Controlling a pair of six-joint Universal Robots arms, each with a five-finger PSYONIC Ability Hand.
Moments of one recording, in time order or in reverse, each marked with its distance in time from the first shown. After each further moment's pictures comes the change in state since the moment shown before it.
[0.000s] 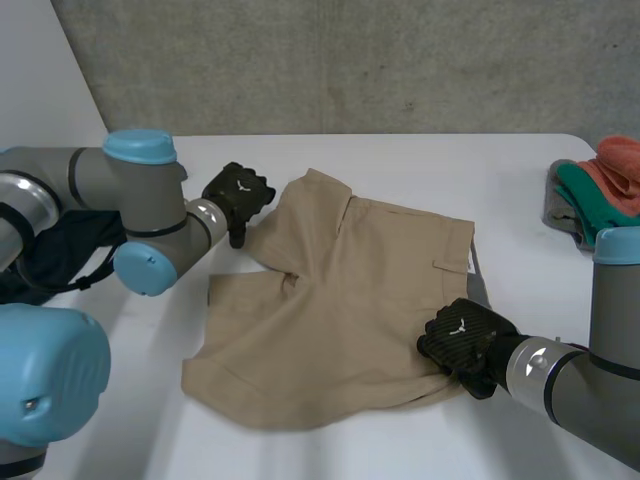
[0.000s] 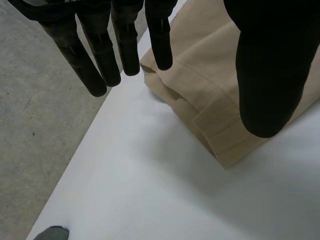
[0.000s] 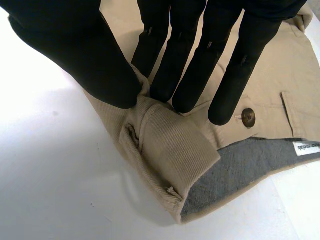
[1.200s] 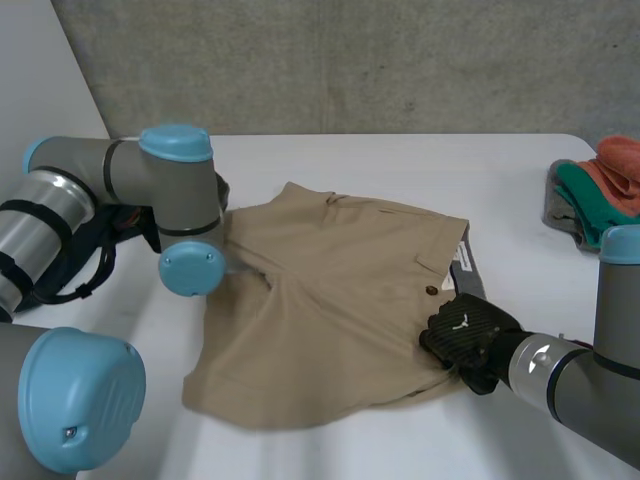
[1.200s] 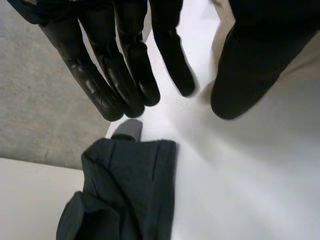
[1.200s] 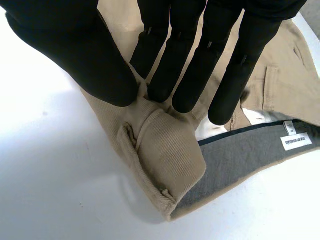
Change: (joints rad) left arm -0.093 -0.055 0.171 -0.088 -0.566 0.087; right arm -0.006 -0.020 0.007 -0.015 0.002 0.006; left_hand 0.534 0.567 0.568 0.561 0.556; right_hand 0.000 0.000 0.000 0.000 0.000
